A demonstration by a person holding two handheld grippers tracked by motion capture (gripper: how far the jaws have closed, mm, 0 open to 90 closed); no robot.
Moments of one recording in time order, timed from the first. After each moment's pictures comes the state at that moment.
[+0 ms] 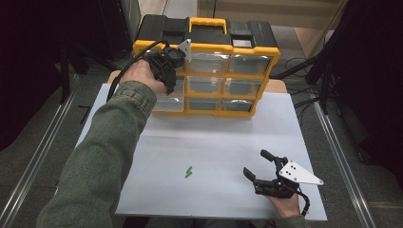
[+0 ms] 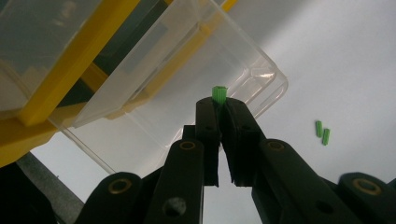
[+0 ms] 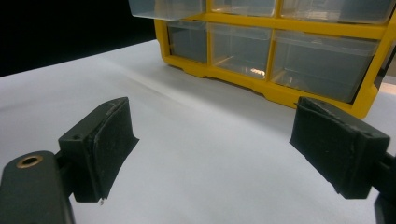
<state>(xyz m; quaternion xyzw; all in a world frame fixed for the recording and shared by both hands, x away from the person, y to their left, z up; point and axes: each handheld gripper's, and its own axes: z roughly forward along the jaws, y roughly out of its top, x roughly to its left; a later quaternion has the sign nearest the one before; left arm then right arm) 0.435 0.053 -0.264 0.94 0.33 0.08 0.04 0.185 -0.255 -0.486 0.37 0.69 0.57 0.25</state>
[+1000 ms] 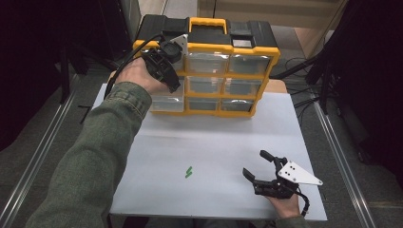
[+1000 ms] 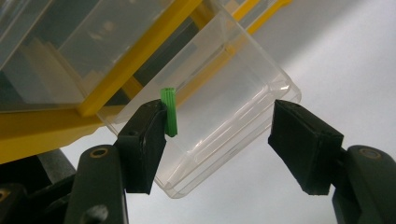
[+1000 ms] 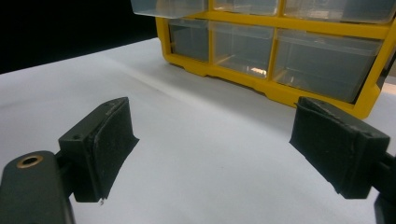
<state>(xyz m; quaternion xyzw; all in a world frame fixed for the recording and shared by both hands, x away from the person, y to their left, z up) 0.424 0.060 -0.247 0.92 0.35 0.15 0.07 0.184 -0.253 -0.486 0.37 0.69 0.56 0.25</state>
